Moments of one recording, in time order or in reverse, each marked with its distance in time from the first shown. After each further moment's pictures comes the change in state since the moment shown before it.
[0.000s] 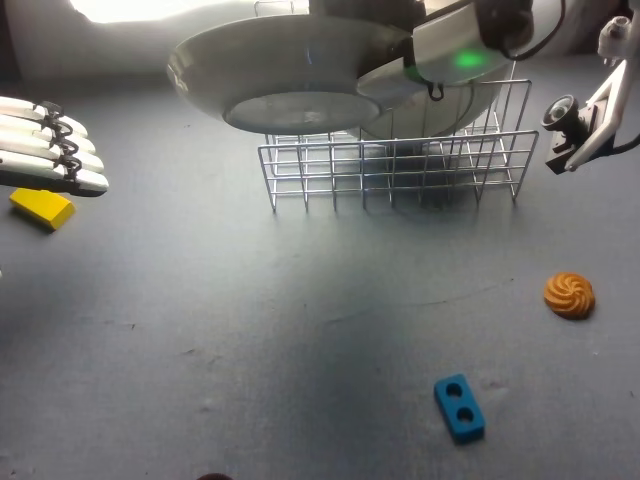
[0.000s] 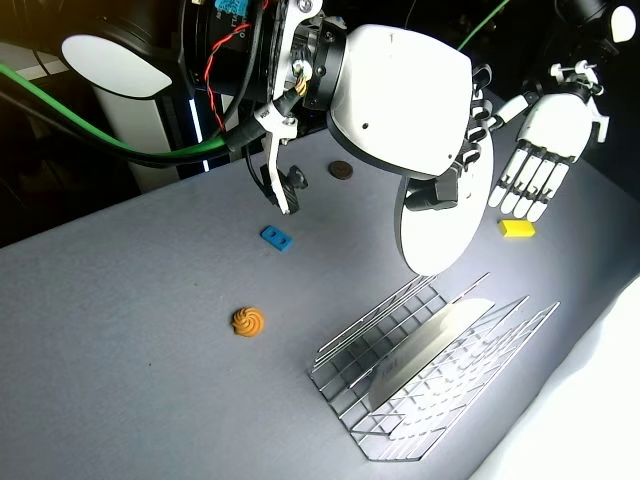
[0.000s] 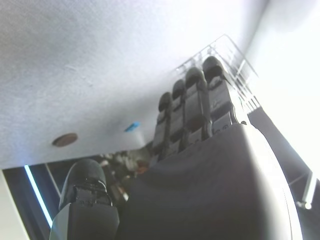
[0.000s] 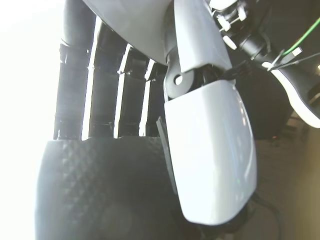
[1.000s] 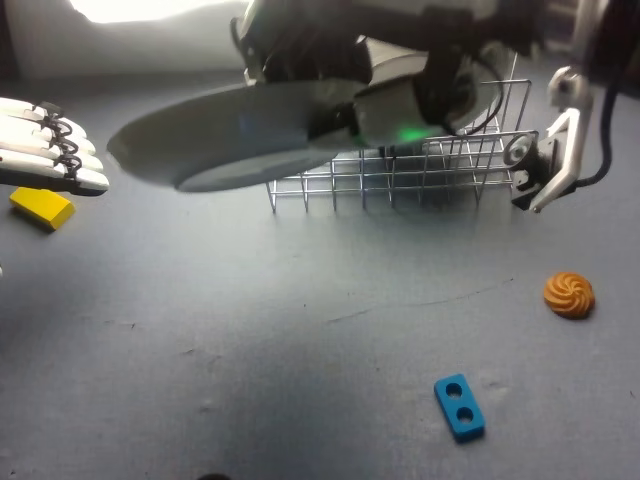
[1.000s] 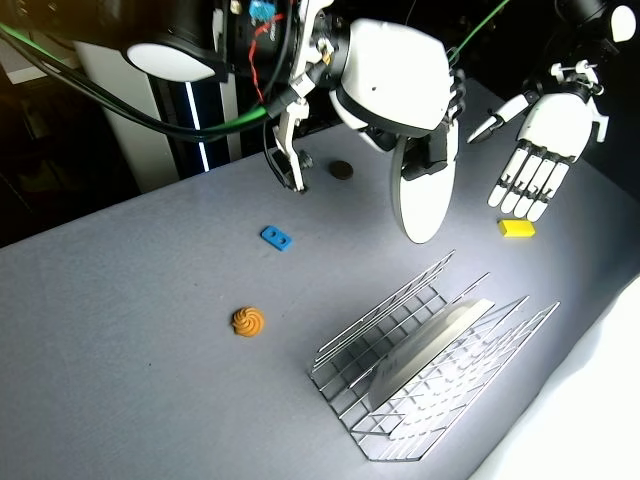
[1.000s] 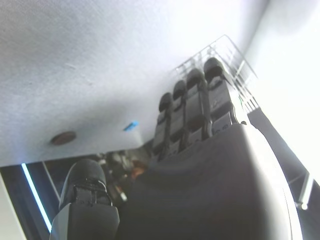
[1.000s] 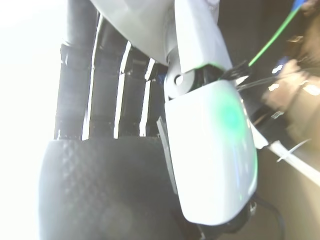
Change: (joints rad) left arm -0.005 -0.001 0.006 0.012 0.000 -0.048; right arm -0.049 -0.048 -0.122 0.257 0.067 -0.470
